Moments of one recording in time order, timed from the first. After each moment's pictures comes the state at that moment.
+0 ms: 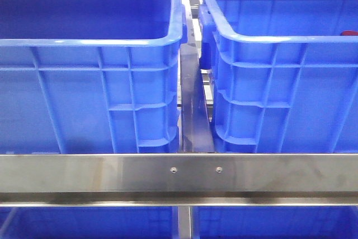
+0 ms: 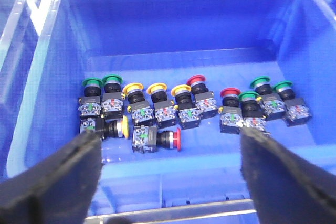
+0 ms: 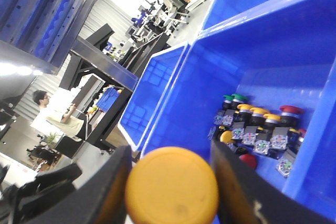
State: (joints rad) left arm -0.16 0.50 -0.77 0.09 0.70 -0.11; right arm 0.05 1.44 -0.99 1.77 1.05 -1.12
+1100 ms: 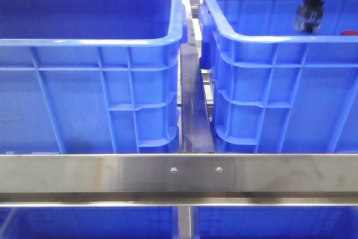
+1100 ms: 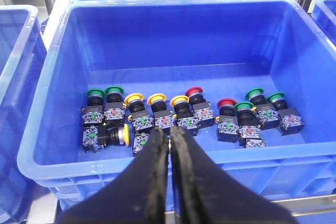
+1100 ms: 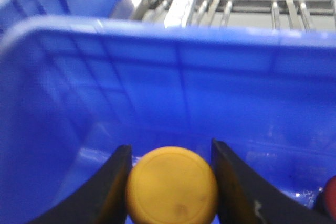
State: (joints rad) left arm -0.16 0.38 -0.73 0.09 0.70 -0.11; right arm 0.00 1.60 -1.07 1.81 0.23 -1.81
